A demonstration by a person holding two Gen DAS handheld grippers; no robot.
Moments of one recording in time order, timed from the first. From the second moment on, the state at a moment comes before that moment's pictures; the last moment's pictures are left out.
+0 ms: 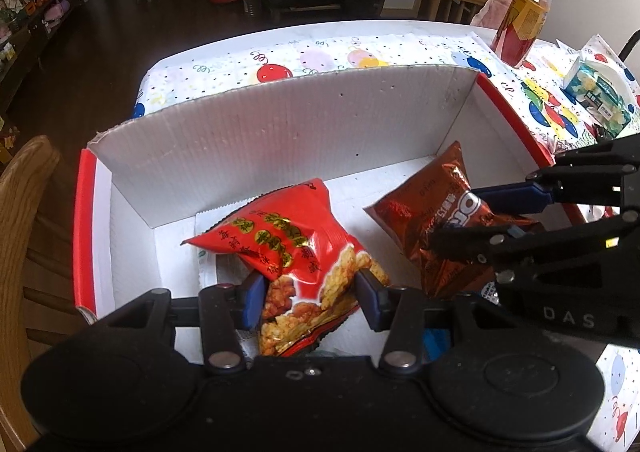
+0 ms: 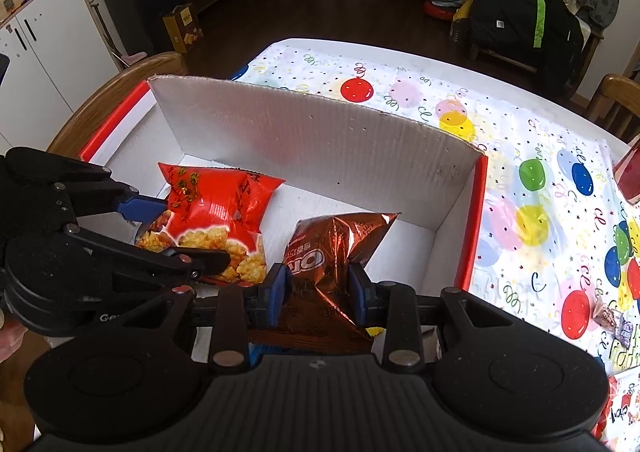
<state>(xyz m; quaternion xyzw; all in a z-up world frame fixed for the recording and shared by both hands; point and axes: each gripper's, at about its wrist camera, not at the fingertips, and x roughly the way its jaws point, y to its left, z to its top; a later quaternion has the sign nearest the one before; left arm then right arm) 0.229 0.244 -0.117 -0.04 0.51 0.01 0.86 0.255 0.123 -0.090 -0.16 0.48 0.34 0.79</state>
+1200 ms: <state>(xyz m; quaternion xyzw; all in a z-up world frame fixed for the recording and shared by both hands) 0.168 0.192 -0.026 -0.03 0.41 0.00 0.91 0.206 0.013 -0.002 -0.08 0.42 0.36 0.83</state>
